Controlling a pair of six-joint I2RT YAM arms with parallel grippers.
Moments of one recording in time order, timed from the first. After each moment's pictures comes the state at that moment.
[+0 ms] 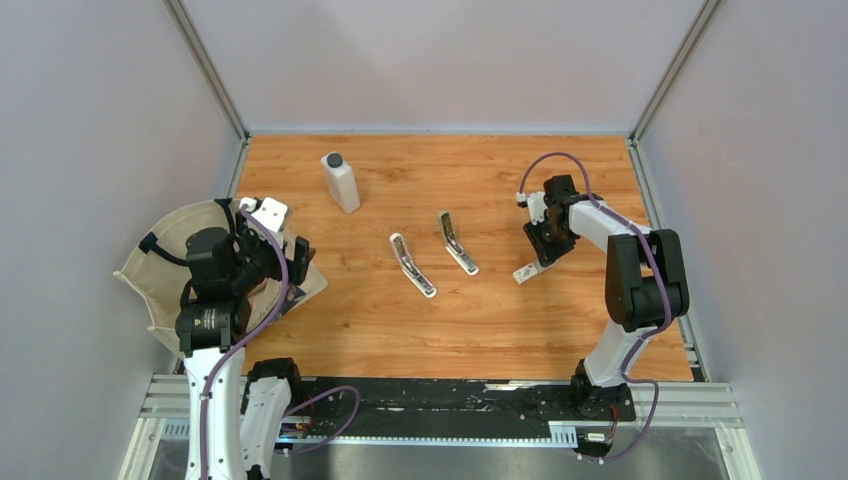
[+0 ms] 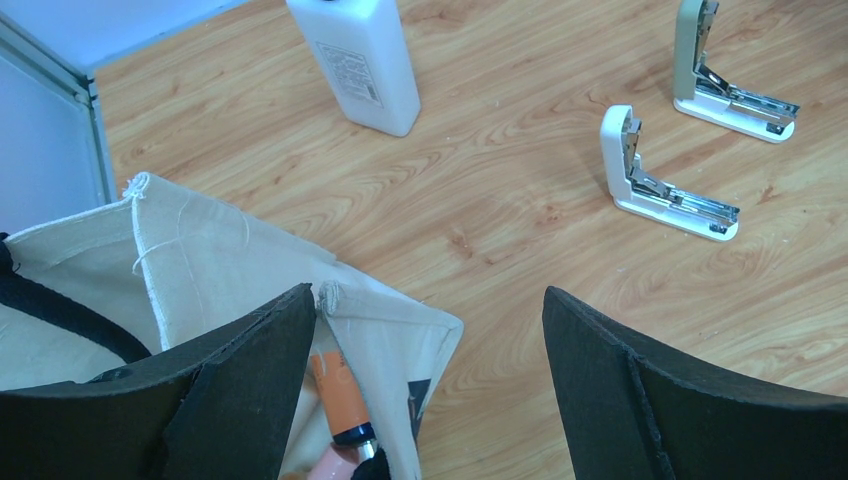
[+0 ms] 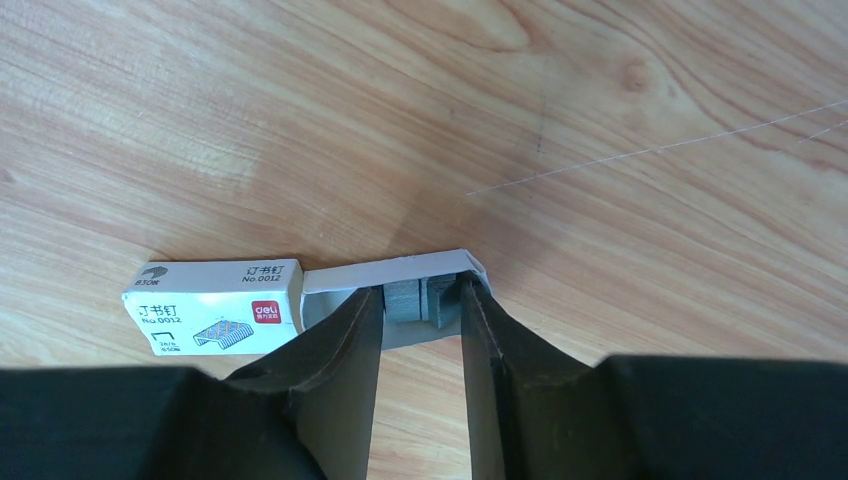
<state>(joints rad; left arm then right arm) 0.15 0.62 0.88 -0.67 0.49 0.33 0.13 1.77 1.13 -0.64 -0.06 -0.36</state>
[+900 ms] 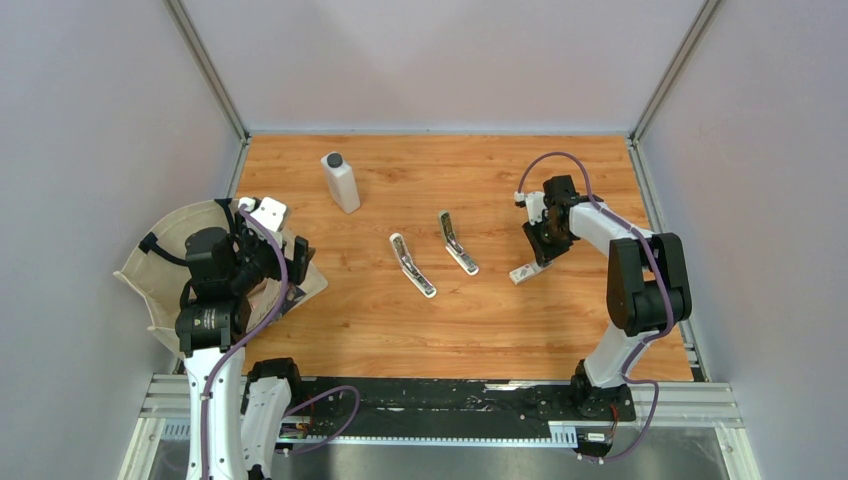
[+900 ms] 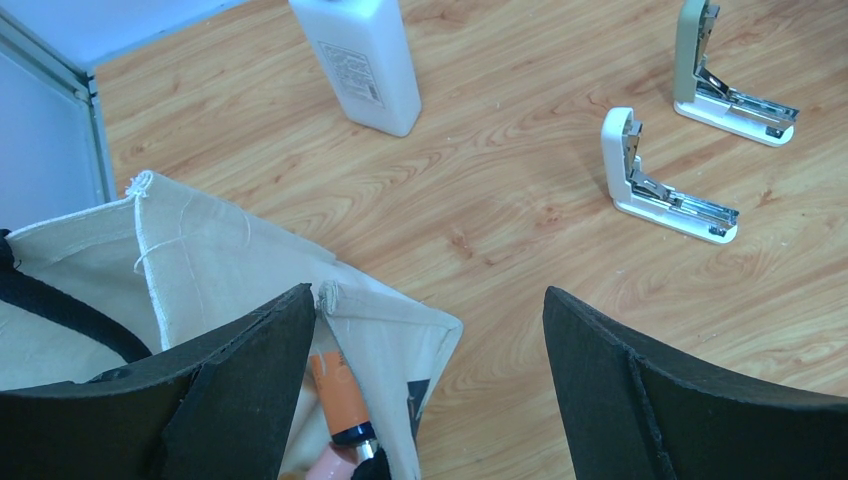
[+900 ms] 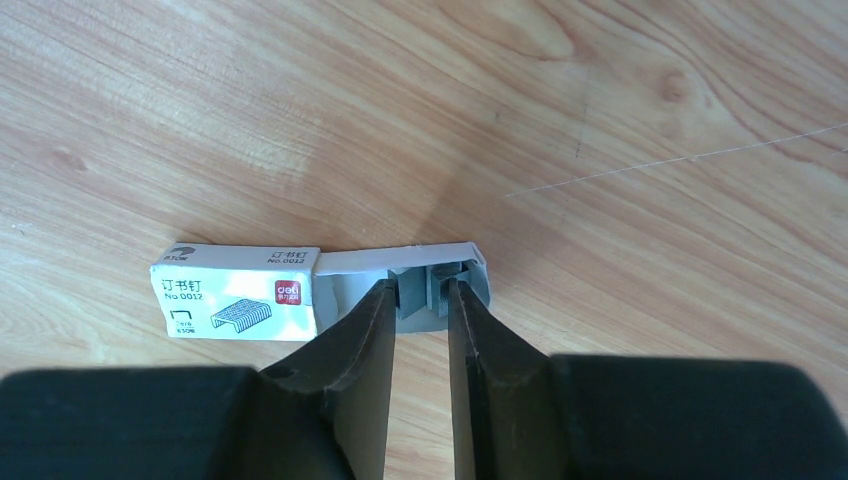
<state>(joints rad) 0.15 0.62 0.88 -0.67 0.49 0.33 0.14 1.74 1.11 -0.64 -0.11 -0.35</state>
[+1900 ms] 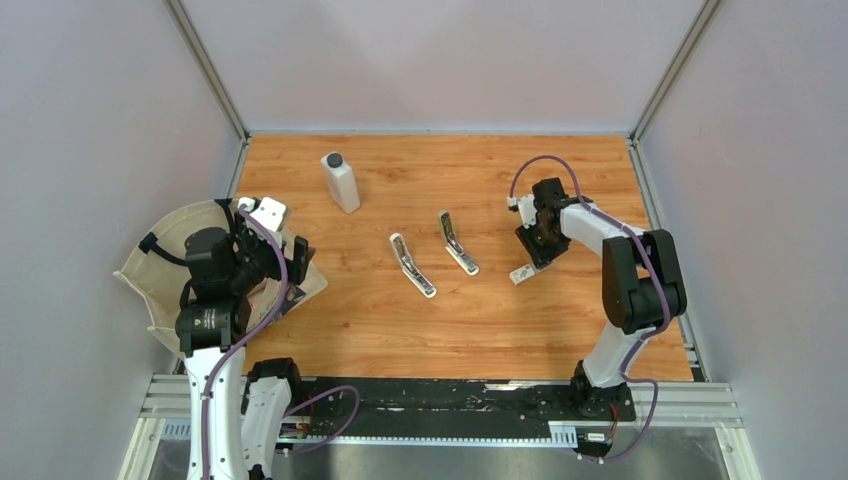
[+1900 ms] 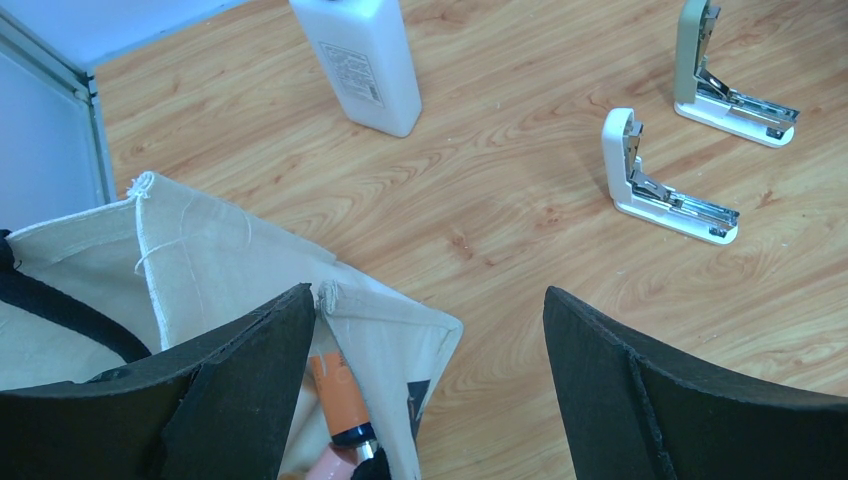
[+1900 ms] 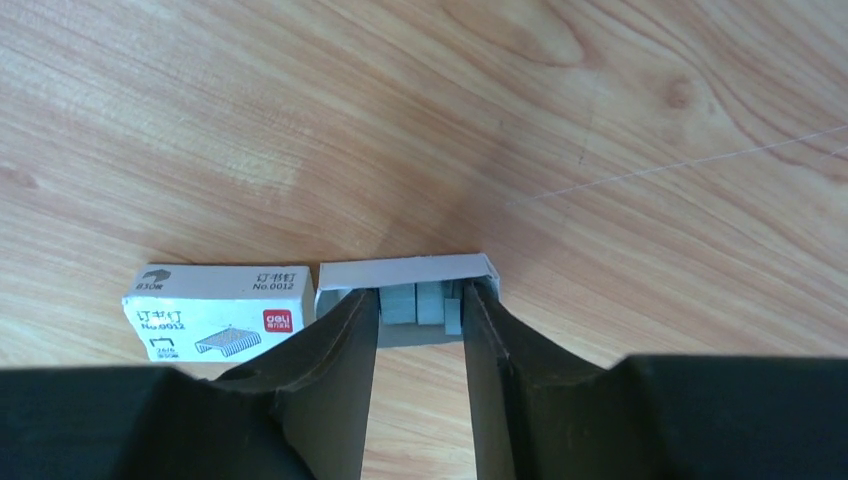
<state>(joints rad) 0.16 0.62 0.88 -0.67 0.50 0.33 0.19 1.76 1.11 -0.63 -0.02 -0.35</state>
